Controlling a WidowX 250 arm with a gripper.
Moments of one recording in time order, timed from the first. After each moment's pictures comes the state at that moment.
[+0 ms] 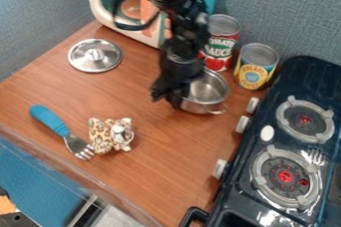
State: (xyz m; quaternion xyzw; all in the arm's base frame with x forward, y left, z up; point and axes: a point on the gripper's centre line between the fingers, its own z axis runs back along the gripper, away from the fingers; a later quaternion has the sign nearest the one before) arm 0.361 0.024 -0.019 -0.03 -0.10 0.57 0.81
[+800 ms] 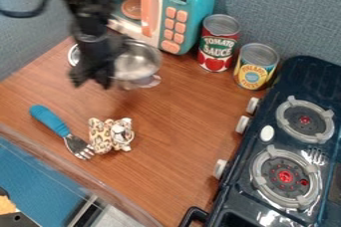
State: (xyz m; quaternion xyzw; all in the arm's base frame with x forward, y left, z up) arm 0.289 0.127 0.014 -0.05 -0.14 0.65 0.74
